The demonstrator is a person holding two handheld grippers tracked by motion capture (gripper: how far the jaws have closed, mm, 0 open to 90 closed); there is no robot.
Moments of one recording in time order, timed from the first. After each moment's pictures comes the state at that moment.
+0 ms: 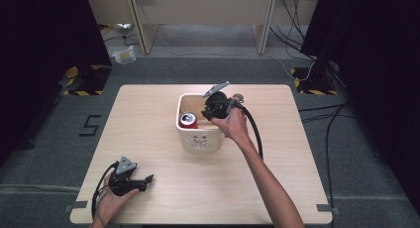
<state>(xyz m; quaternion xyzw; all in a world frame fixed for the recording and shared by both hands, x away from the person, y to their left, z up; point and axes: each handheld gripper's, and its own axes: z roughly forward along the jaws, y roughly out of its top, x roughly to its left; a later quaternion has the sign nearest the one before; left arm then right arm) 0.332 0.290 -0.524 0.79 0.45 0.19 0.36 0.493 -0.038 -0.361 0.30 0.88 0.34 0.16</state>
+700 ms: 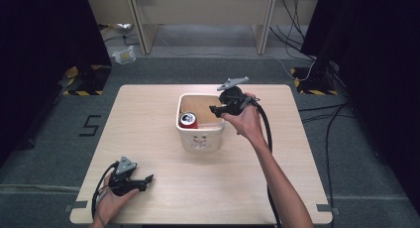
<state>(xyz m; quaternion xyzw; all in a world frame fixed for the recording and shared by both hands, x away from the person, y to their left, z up) 0.332 0.290 -0.524 0.79 0.45 0.19 0.36 0.487 -0.074 -0.339 0.33 0.85 0.37 0.18</state>
